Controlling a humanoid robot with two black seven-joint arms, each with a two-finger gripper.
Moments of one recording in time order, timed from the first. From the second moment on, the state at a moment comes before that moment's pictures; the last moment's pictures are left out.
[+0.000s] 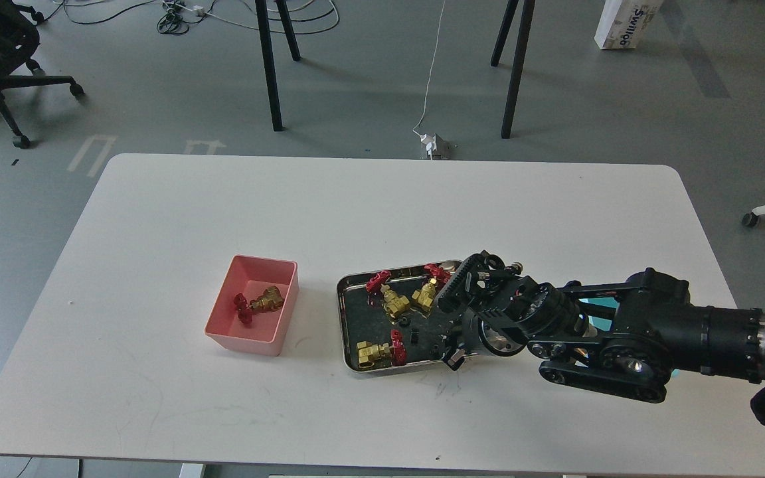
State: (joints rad) left arm -1.14 0.72 -0.87 -1.00 0.92 0.01 0.00; right arm 1.01 -0.25 -0.05 1.25 -1.79 0.49 -0.25
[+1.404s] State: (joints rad) left arm -1.14 0.71 -0.85 -1.00 0.93 0.01 0.00; right arm 0.83 -0.89 0.49 1.50 -1.40 0.49 -0.25
